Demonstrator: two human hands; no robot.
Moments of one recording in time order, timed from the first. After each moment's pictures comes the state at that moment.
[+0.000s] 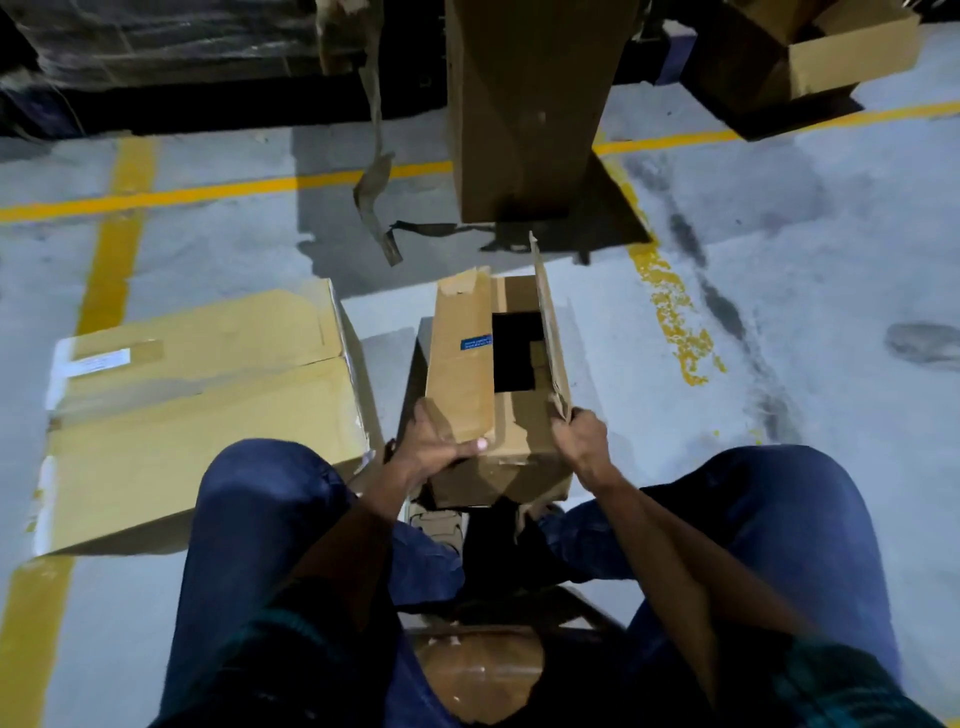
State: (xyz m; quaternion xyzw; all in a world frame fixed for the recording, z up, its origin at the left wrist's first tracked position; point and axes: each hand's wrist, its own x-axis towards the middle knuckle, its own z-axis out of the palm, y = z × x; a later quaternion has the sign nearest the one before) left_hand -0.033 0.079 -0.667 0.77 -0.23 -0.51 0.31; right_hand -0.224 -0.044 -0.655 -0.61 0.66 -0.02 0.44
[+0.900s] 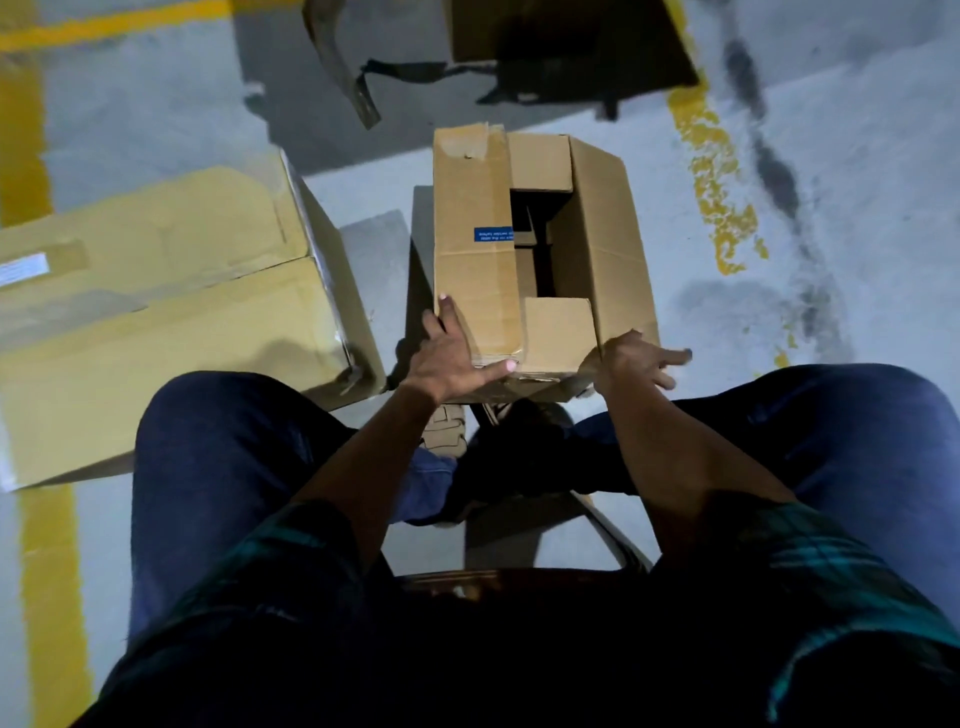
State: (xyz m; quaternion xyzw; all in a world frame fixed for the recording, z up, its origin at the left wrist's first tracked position) left_hand -0.045 0.043 -0.718 0.81 -0.42 -0.41 0.07; right_hand -0.236 -0.076 -0.721 -0.25 0.88 -0.16 0.37
